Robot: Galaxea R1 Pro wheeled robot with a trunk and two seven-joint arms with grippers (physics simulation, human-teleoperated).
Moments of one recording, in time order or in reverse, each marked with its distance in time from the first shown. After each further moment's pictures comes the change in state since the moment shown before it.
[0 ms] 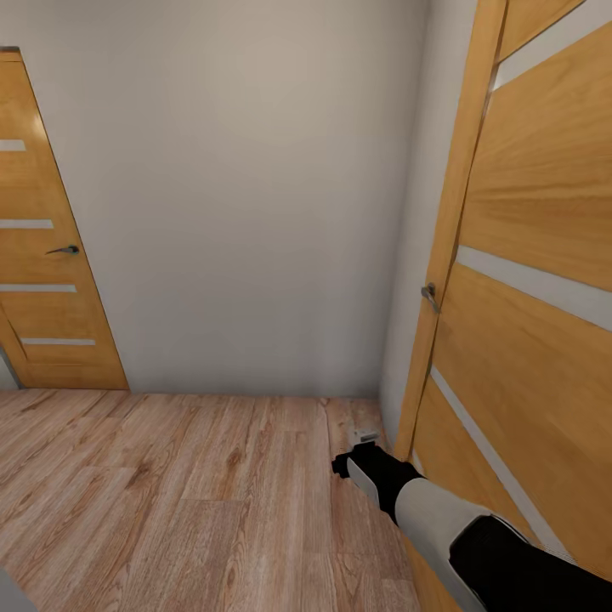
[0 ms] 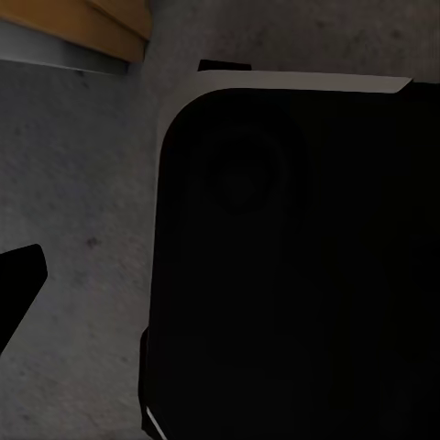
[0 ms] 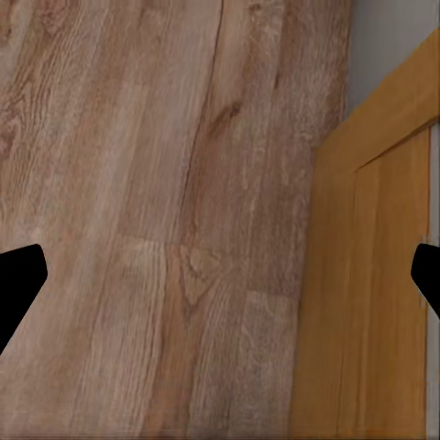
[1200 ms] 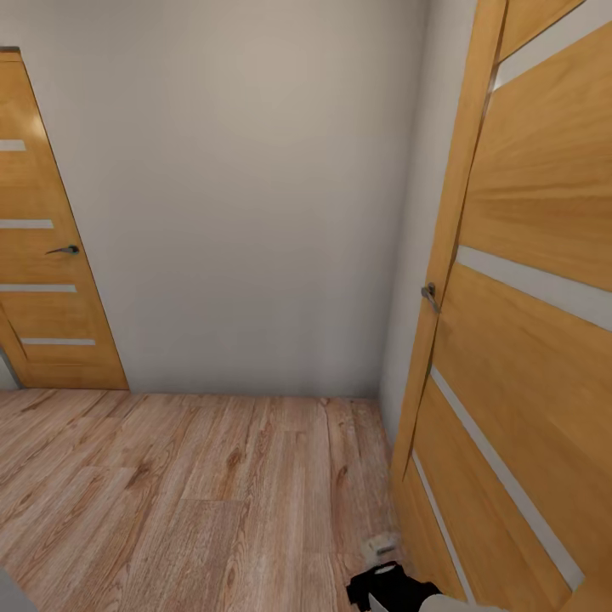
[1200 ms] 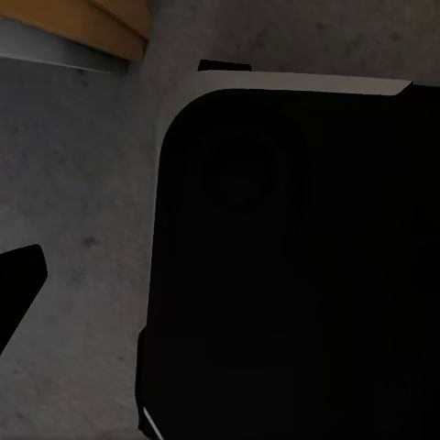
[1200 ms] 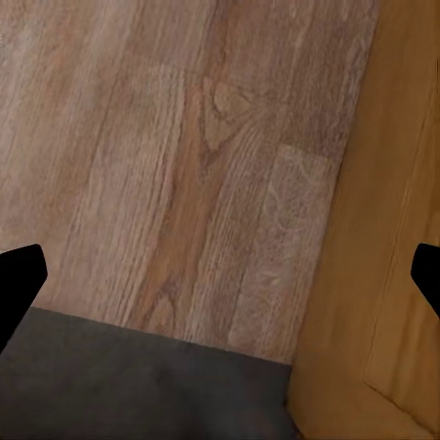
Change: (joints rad) left arm 0.000 0.002 0.006 0.000 0.007 0.000 -0.005; right arm 0.282 -0.001 -0.001 0.207 0.119 -0.274 0.098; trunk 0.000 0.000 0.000
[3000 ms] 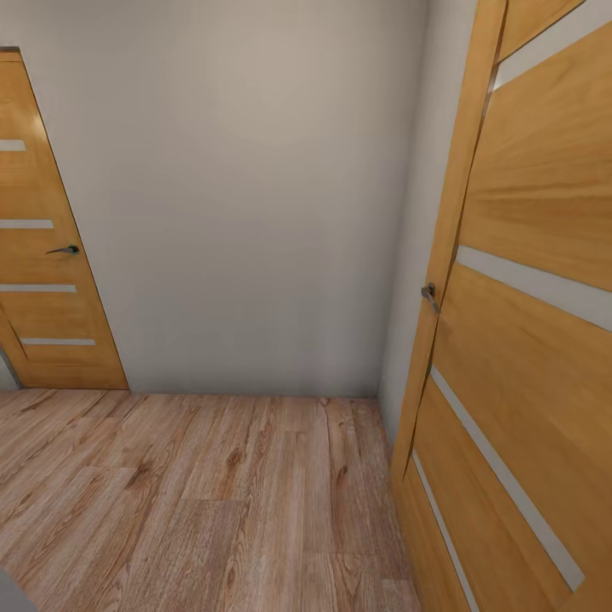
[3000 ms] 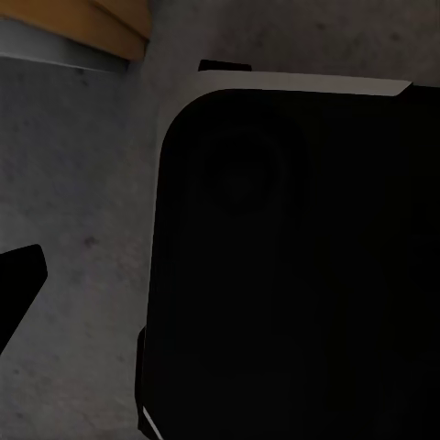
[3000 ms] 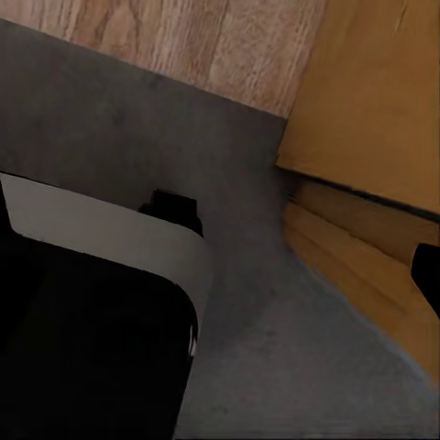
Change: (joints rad) left arm 0.000 0.000 0.001 0.000 0.002 0.000 0.000; right arm 0.430 -0.188 0.000 0.024 0.046 -0.228 0.086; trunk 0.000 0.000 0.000
